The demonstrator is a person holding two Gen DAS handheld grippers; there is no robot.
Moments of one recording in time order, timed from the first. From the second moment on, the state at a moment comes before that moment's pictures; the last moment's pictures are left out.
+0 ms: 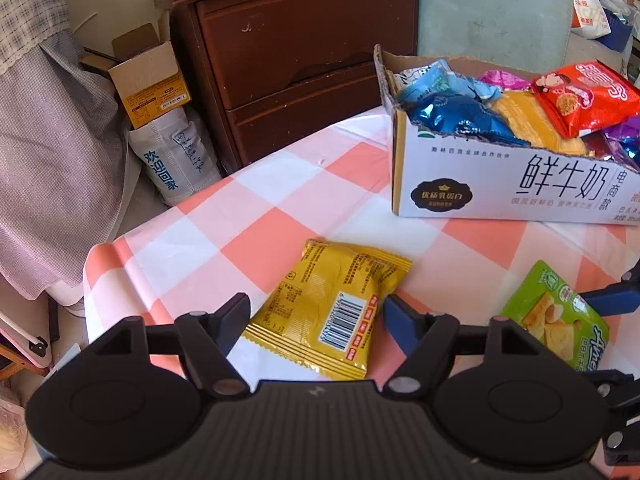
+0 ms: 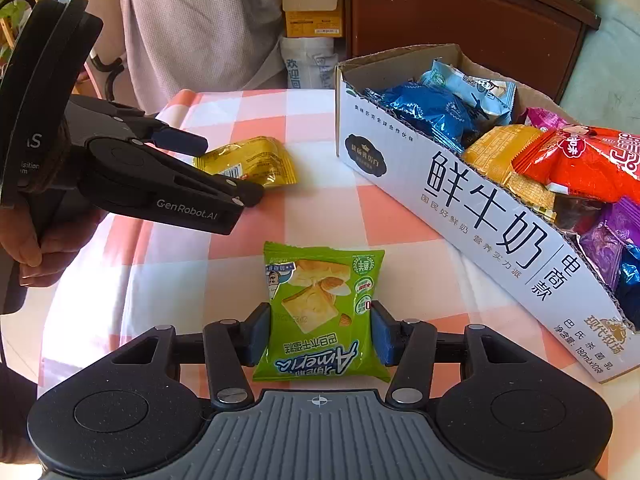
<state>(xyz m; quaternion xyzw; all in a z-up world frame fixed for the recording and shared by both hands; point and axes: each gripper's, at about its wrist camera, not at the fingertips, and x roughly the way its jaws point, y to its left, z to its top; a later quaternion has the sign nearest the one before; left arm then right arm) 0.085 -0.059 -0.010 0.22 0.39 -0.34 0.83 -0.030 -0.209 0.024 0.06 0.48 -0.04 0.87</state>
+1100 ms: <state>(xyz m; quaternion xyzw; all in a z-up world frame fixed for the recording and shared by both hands) 0.016 -0.050 0.019 0.26 0.36 -0.31 0.84 -0.038 -0.232 0.047 0.09 0.43 -0.09 0.89</state>
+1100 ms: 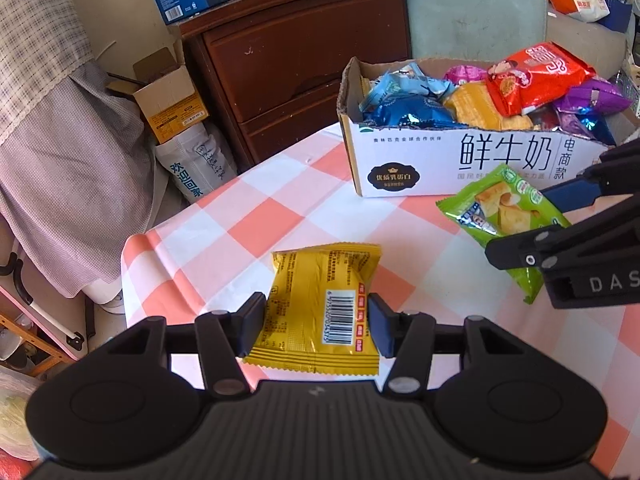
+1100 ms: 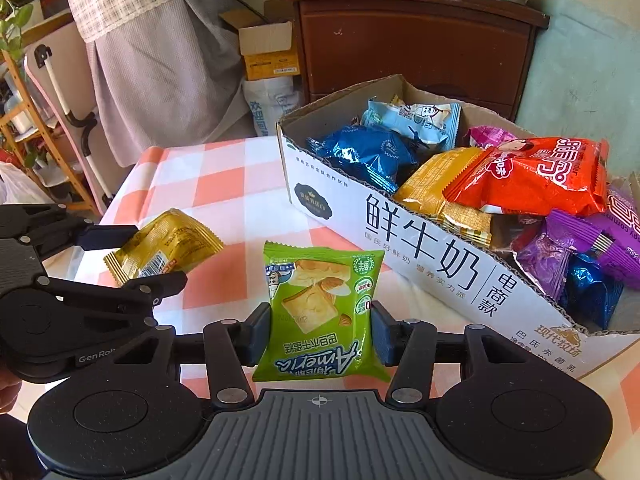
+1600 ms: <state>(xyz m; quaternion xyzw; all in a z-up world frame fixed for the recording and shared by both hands) 0.013 -0.067 0.034 0.25 0.34 -0.30 0.85 -0.047 -0.246 0.066 0.10 0.40 -0.10 0.91</state>
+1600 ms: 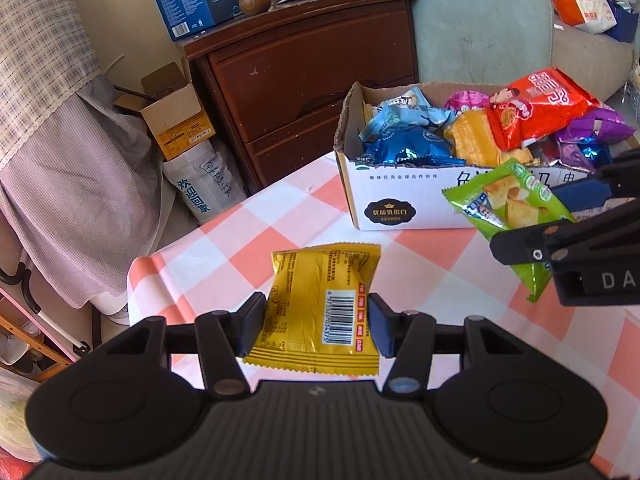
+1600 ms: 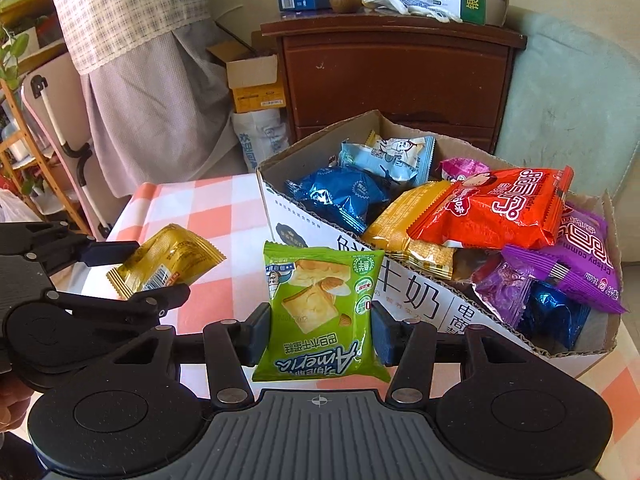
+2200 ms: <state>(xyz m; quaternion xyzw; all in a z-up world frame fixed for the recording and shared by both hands) 0.019 -0.092 0.086 0.19 0.30 -0.31 0.88 -0.077 -0.298 0.121 0.14 0.30 -0.14 0.93</state>
